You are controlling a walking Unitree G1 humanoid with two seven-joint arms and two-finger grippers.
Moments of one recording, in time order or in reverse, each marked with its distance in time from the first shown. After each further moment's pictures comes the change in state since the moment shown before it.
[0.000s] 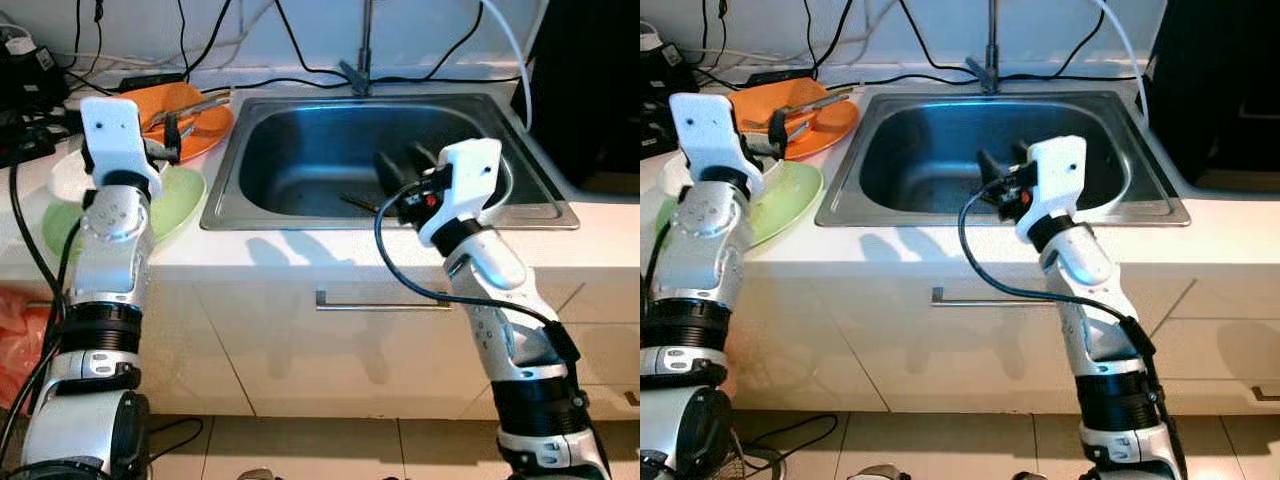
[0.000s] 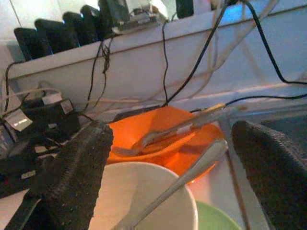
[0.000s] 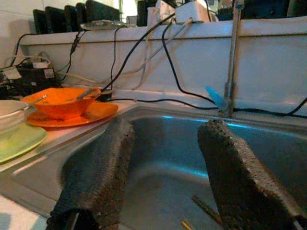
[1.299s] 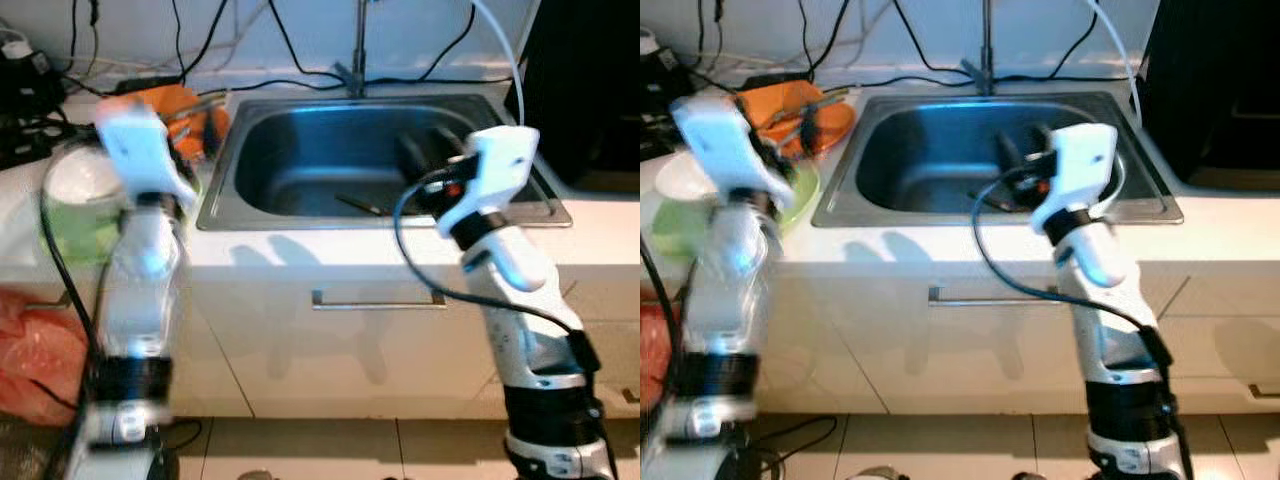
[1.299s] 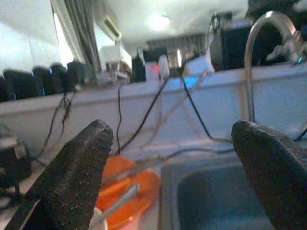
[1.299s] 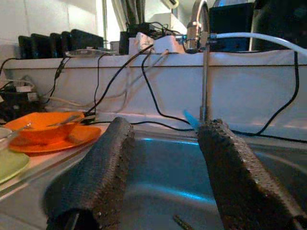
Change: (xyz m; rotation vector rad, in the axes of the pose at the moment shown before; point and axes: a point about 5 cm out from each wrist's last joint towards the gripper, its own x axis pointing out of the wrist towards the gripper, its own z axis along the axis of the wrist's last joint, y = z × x) left arm -0.047 -0.041 0.029 -0.139 -0.255 -0.122; right arm -0.009 -0.007 0.022 -0.020 -0.090 -0.060
